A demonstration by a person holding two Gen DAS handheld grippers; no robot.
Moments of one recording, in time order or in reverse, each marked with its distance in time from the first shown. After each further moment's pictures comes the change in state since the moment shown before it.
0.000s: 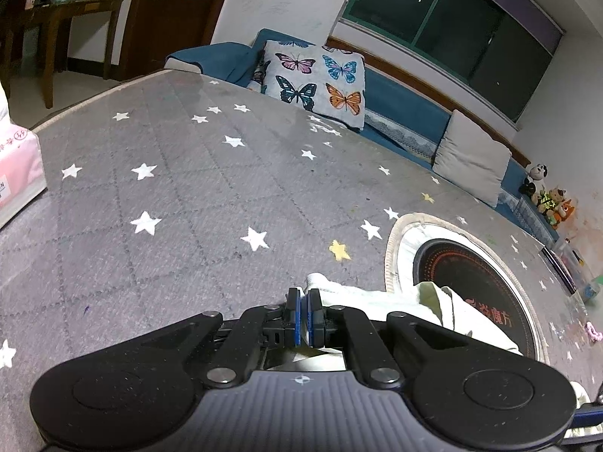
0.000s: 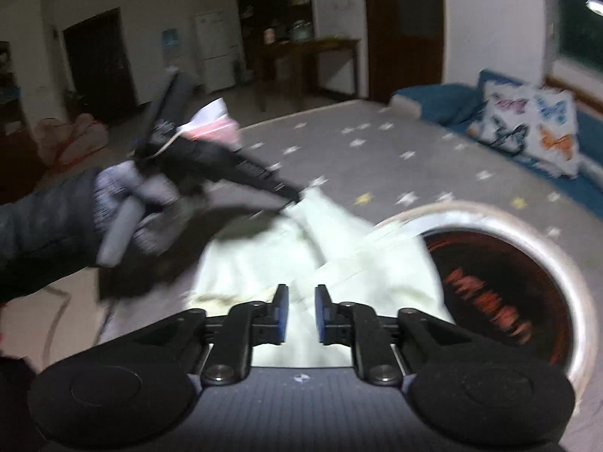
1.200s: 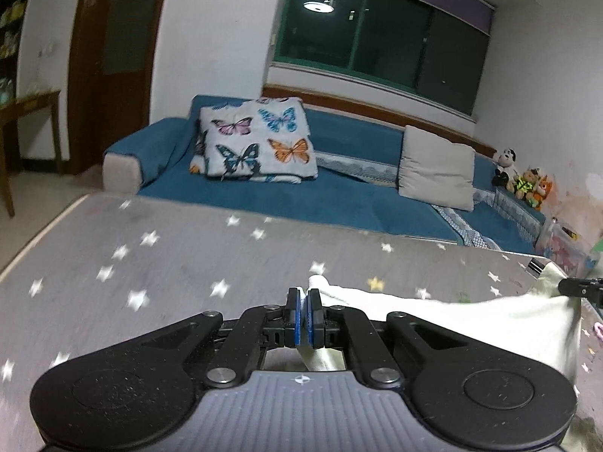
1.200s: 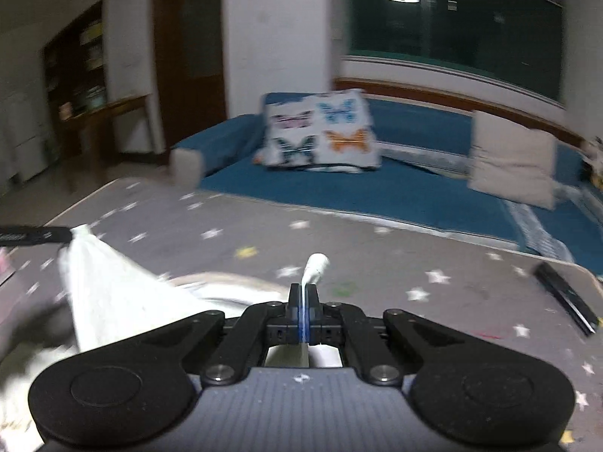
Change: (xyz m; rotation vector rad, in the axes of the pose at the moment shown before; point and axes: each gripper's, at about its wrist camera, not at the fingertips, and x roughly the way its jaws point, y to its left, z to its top) left arm 0.044 -0.107 0.096 0.266 -0.155 -0.045; right arm -0.058 -0.186 0.023 0.364 -0.170 -0.601
